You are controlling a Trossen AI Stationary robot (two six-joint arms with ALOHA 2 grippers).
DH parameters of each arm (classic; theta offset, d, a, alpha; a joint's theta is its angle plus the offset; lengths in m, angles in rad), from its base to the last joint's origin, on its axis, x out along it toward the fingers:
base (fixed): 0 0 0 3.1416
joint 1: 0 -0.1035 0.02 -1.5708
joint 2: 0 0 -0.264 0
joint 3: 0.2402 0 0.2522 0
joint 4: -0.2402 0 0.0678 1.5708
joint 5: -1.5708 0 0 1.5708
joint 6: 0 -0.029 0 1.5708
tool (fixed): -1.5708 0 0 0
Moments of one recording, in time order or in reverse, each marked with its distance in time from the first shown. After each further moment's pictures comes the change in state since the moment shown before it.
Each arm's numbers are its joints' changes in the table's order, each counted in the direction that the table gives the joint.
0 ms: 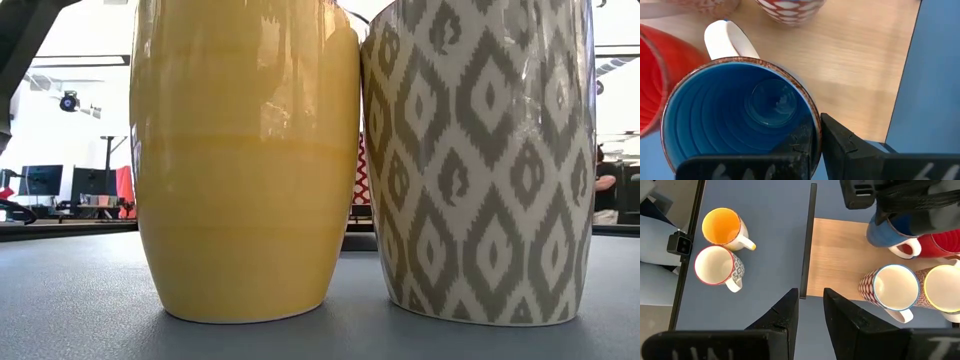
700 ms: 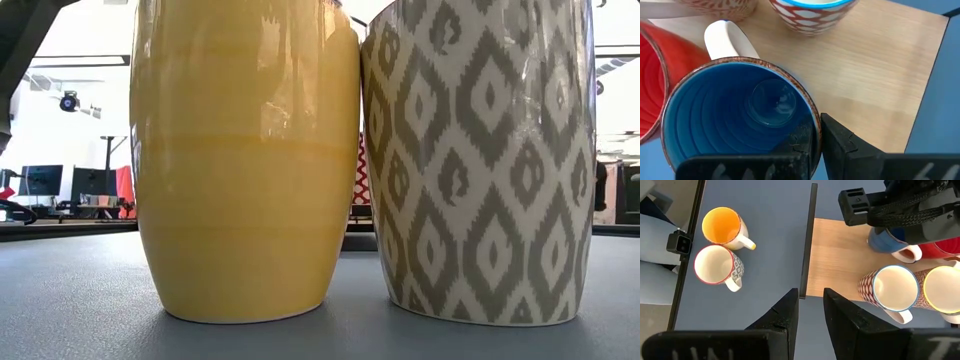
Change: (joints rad) left arm 0.009 0.000 -0.075 0.117 -0.071 0.077; right arm 0.000 0.000 0.000 0.000 0.000 0.009
